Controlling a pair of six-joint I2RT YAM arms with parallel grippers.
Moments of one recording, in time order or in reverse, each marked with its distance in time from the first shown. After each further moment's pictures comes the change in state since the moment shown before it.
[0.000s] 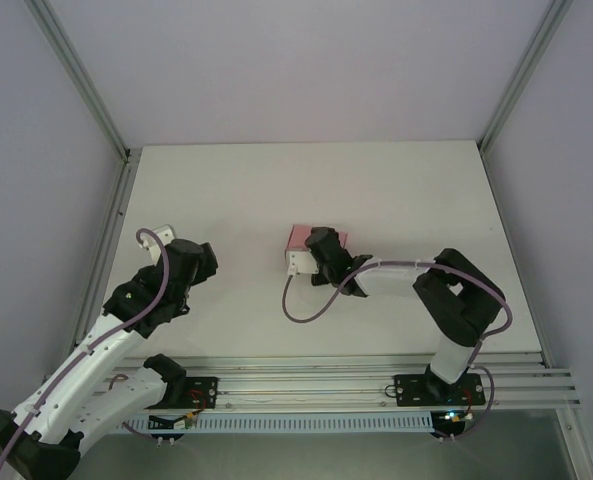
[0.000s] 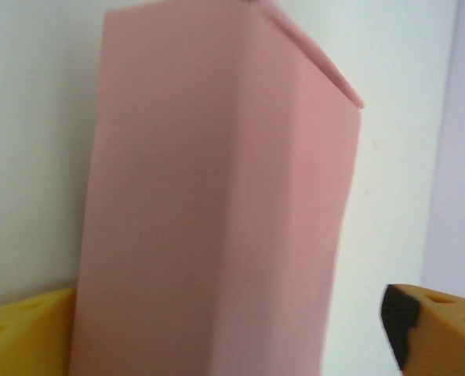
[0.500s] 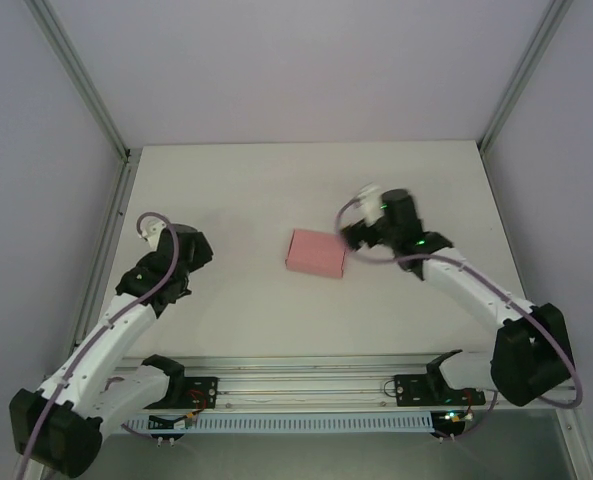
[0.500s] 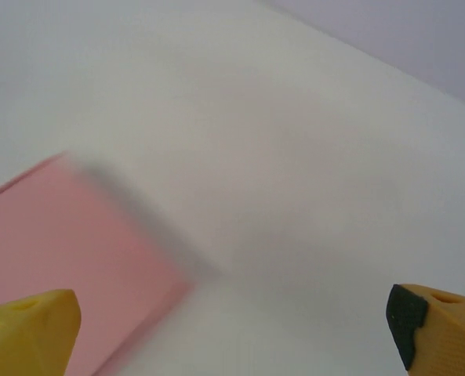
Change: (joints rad) left arm 0.229 0.156 -0.061 0.208 0.086 0.061; right arm -0.472 -0.420 0.006 -0.219 -0.293 0.903
